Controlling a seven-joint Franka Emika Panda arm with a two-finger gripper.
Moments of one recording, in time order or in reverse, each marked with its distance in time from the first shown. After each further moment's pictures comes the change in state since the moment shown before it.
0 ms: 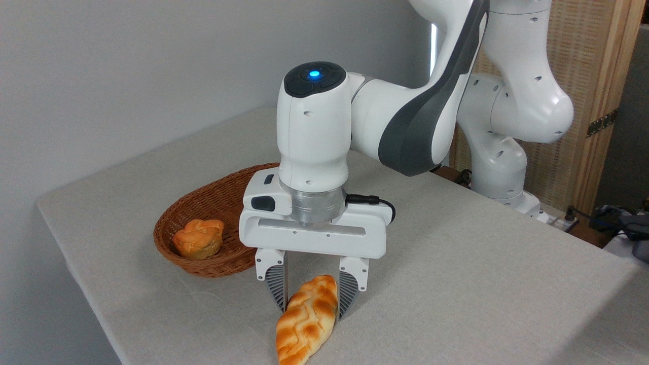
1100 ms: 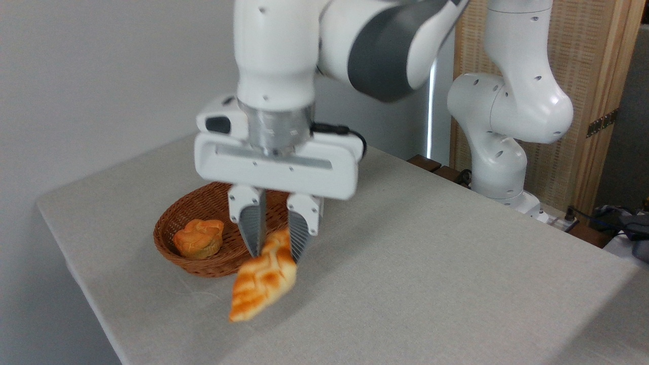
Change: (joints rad) arm -0.027 -0.023 -0.014 0.272 0.000 -0.268 0.003
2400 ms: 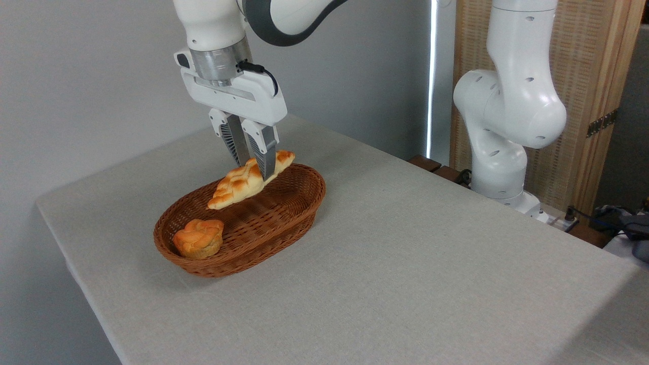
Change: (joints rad) arm -0.288 -0.045 -0.134 -0.005 0.034 -0.208 0.024
